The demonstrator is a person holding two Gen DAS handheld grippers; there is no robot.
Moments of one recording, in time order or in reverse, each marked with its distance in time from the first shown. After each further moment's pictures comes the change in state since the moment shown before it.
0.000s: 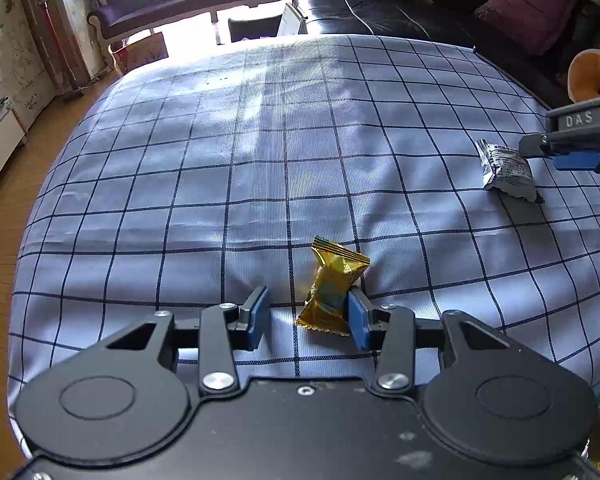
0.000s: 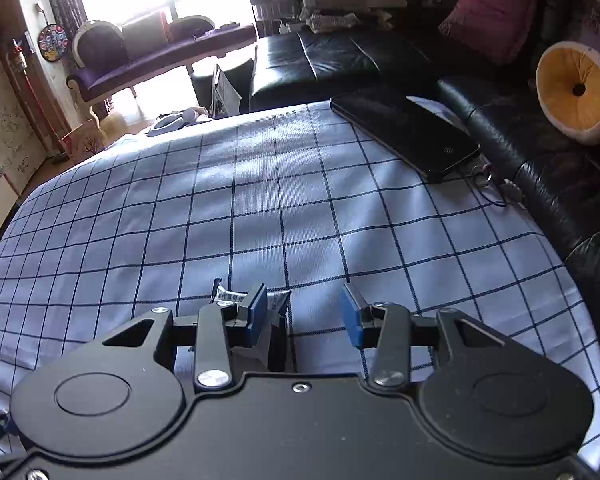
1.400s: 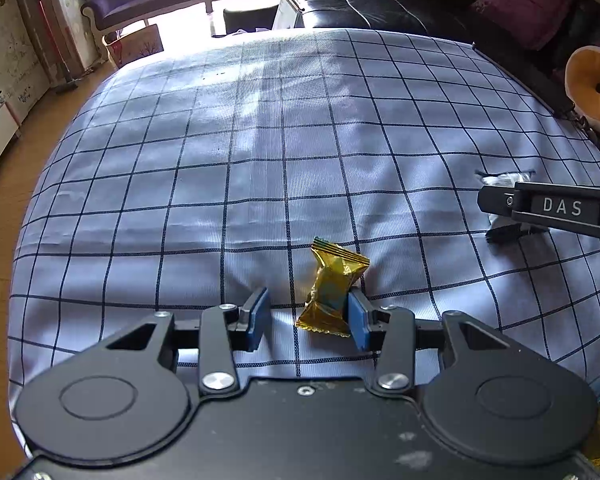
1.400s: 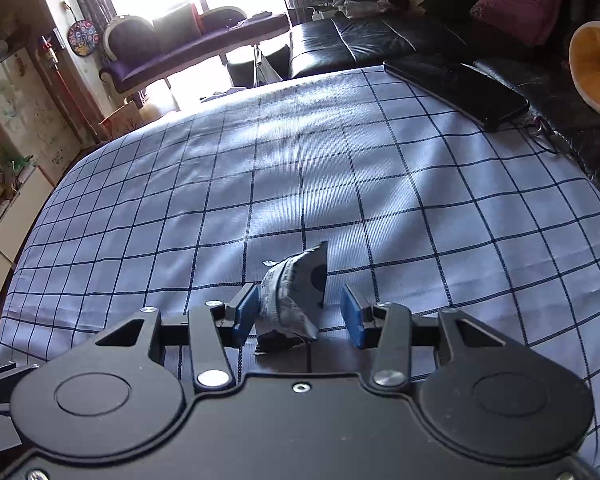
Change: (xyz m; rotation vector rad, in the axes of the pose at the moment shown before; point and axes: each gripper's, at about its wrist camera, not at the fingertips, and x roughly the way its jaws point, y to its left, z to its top) left arm 0.005 0.003 0.009 0.000 0.029 -0.015; right arm -0.008 0.025 -0.045 -0.011 0.014 0.110
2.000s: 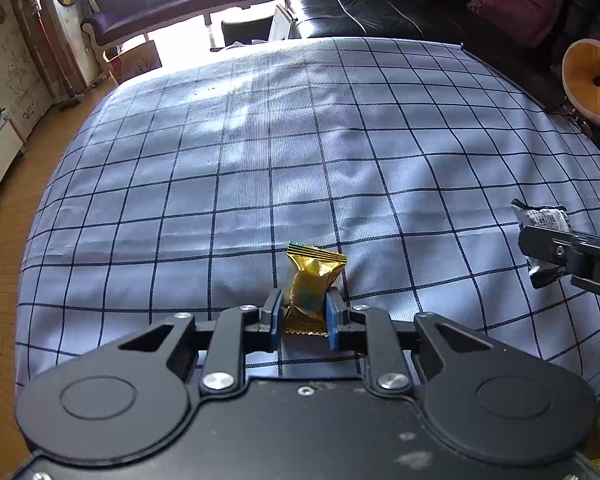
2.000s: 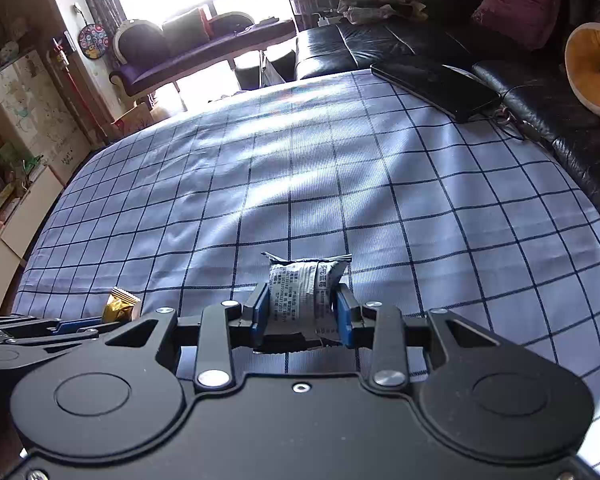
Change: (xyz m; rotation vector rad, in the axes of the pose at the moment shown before) left arm -0.012 -0.021 -0.004 0.042 -0.028 0.034; right arm -0.044 -0.017 -0.024 -0.008 -0.016 0.032
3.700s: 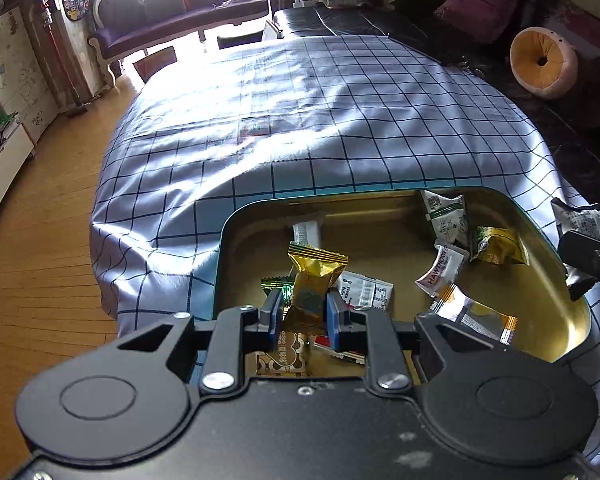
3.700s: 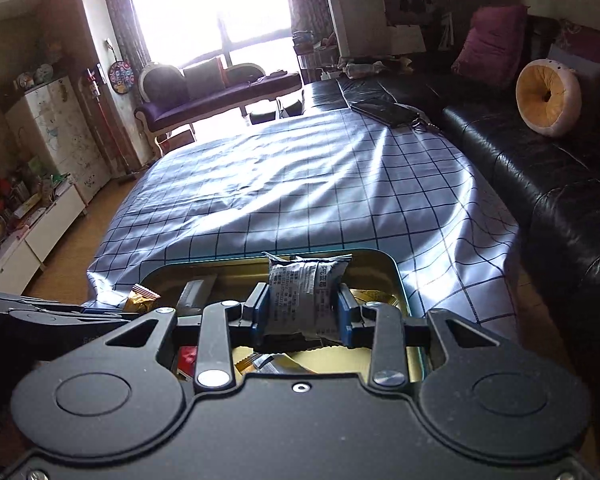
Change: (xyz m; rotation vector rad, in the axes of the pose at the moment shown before) left arm -0.191 -0.016 -0.186 0.026 -0.045 -0.029; right arm -0.206 0.015 -0.157 -0.034 -0.180 -0.017
